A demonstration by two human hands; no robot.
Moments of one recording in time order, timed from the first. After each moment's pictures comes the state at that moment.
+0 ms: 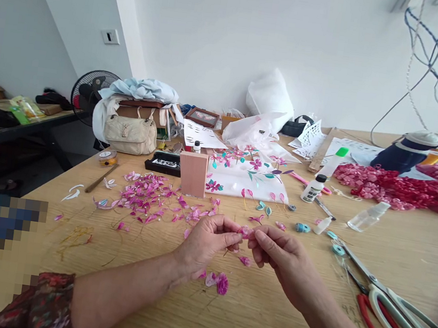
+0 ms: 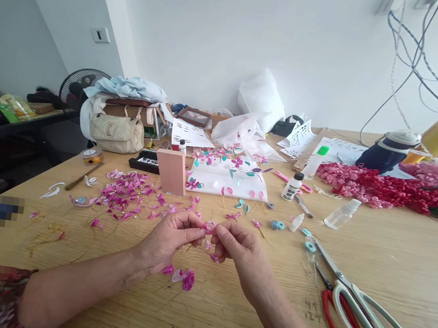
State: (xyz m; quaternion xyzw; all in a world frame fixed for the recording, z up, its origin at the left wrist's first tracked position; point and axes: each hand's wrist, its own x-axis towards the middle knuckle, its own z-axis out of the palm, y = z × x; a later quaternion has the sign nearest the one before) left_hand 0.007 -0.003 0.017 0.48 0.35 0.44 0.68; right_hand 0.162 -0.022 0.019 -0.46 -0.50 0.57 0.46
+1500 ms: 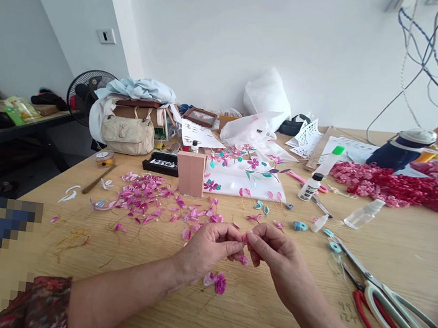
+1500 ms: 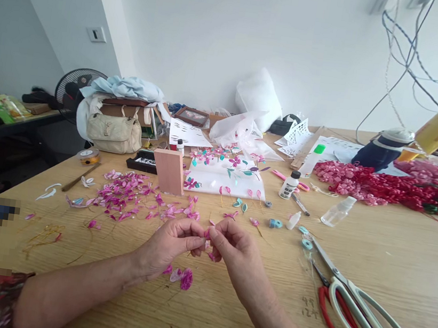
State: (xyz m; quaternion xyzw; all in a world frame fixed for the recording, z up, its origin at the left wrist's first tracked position) left_hand 0.008 -0.011 0.023 0.53 0.33 0.38 0.68; right_hand 0.155 -0.026 0.019 -0.47 -0.52 0.52 0.48
